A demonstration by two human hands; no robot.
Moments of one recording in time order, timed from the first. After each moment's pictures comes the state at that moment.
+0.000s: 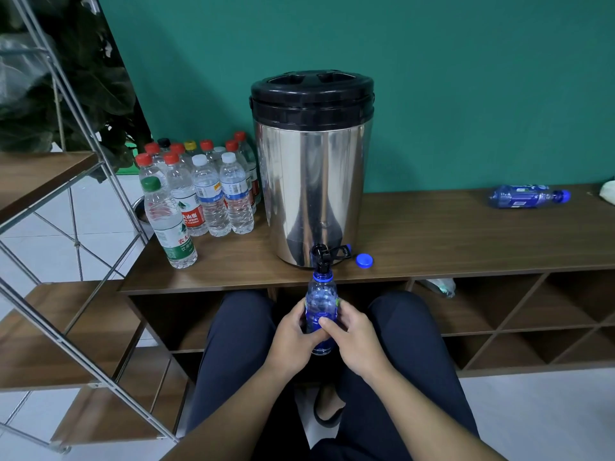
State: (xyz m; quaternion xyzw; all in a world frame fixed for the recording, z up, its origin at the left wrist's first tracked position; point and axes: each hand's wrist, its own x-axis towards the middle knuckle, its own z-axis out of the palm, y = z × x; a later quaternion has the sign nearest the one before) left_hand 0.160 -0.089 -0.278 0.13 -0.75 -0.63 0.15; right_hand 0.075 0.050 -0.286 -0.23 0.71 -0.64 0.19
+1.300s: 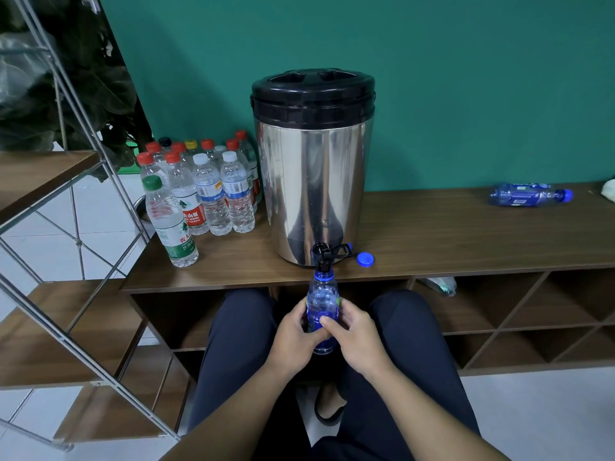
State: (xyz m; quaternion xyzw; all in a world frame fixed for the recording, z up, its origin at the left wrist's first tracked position) left_hand 0.160 -0.087 -0.278 0.13 -0.74 -0.64 0.16; right_hand 0.075 0.050 -0.288 -0.22 0.71 -0.65 0.19
